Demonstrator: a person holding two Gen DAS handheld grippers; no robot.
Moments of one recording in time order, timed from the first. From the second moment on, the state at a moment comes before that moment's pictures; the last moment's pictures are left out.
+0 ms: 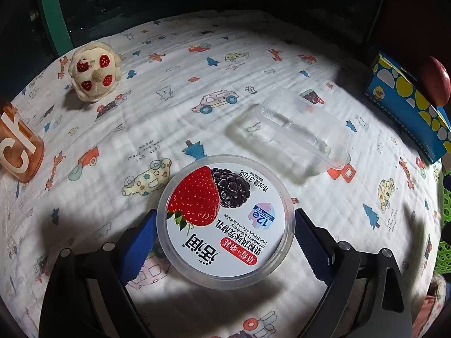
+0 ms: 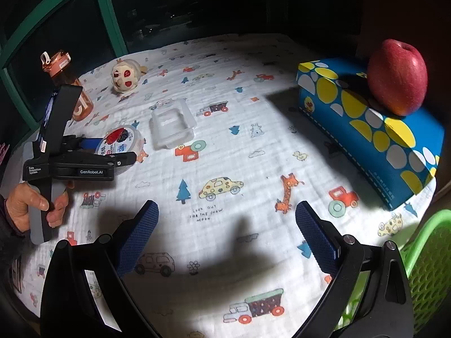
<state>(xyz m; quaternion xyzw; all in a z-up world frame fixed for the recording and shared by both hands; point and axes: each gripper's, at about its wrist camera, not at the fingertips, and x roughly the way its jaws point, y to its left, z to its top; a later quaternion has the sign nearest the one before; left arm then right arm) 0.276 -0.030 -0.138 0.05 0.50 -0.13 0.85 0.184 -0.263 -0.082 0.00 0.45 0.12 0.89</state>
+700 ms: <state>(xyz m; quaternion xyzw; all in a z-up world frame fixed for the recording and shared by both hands) 0.260 0.043 -0.092 0.03 0.48 -0.10 0.87 0.289 -0.183 -0.107 -0.05 0.46 0.20 0.87</state>
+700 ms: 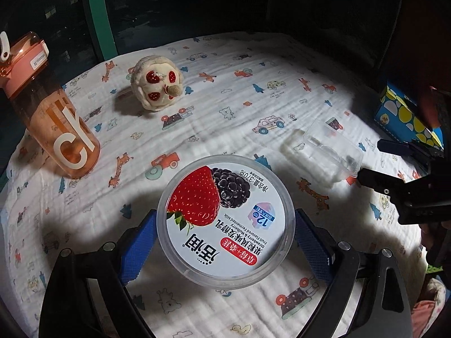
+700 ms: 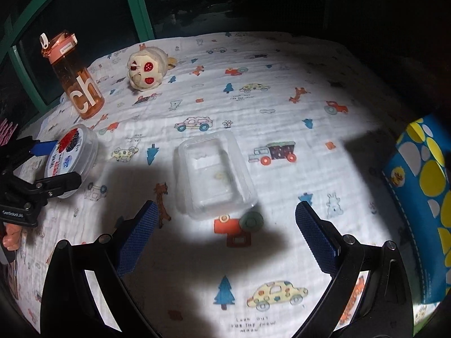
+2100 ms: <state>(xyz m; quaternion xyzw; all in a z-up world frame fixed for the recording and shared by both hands) 0.192 -0.033 -0.054 0.03 0.45 -0.17 0.87 0.176 -0.235 -0.068 -0.04 0.45 0.14 0.88</state>
